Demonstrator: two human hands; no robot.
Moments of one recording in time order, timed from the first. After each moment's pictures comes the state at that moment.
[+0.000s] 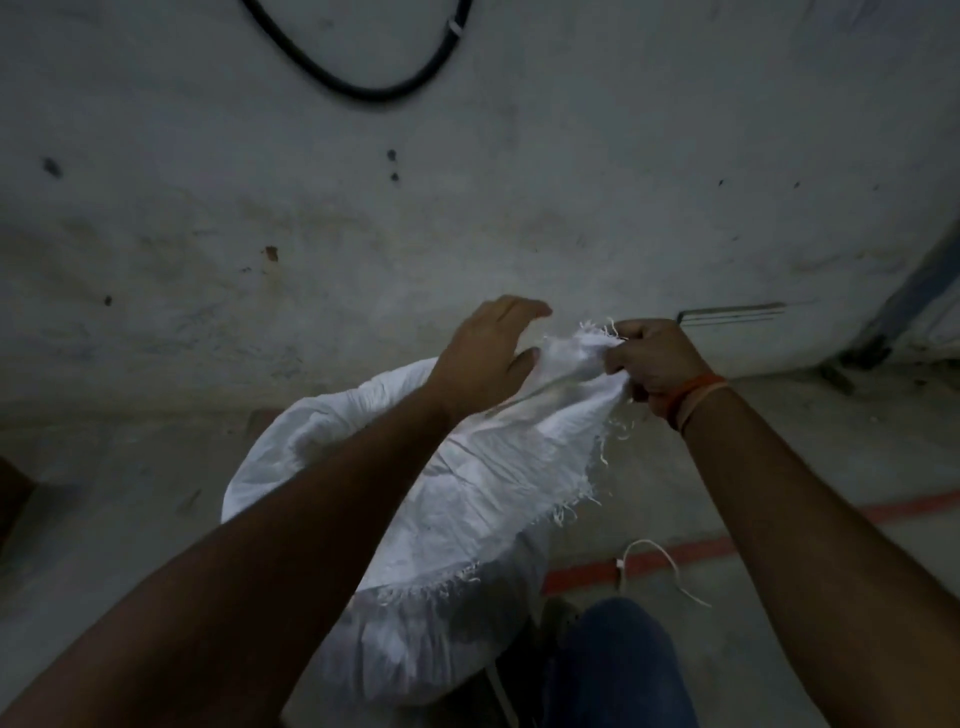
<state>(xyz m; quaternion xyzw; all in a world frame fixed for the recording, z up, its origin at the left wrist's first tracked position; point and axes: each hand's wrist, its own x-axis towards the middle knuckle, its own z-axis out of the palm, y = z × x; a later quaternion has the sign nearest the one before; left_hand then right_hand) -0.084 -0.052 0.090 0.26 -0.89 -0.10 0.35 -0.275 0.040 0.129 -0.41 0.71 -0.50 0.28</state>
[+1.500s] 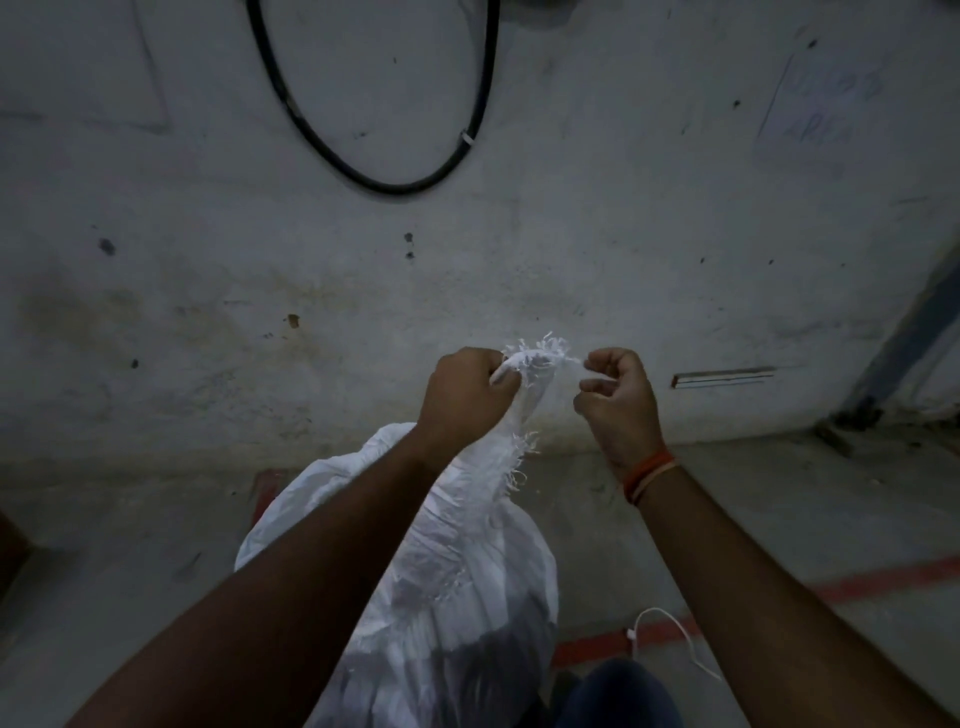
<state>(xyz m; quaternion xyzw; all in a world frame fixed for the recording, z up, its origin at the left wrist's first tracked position) -0.046 -0.025 0.155 0.41 -0.81 -0.16 0.38 -0.218 0.043 0.134 -0.45 0.62 -0.62 0.17</state>
